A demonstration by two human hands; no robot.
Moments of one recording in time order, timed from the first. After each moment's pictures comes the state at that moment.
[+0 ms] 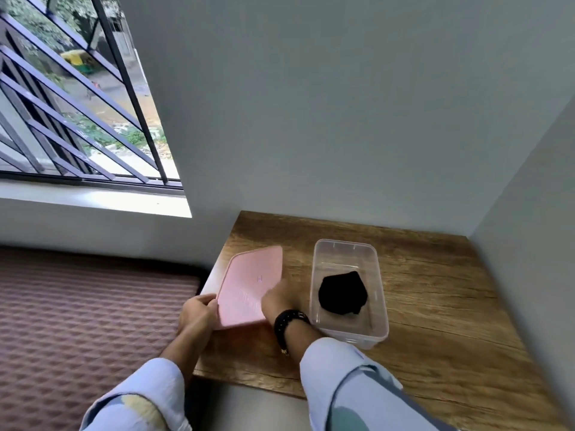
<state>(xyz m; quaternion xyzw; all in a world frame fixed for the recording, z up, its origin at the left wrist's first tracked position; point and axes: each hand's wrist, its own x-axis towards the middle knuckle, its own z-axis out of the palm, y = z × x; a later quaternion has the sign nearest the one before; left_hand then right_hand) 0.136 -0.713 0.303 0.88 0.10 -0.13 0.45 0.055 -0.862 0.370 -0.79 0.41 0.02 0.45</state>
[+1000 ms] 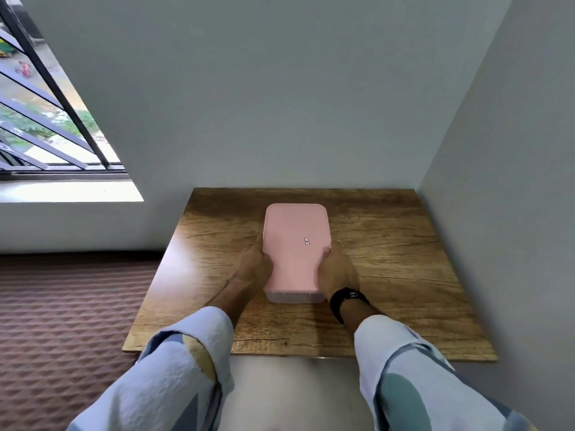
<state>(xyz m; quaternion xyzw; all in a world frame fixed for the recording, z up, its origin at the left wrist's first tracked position) 0.041 -0.874 0.359 0.87 -0.21 -0.25 0.38 -0.069 -1.015 0.343 -0.81 0.47 -0.11 0.34</state>
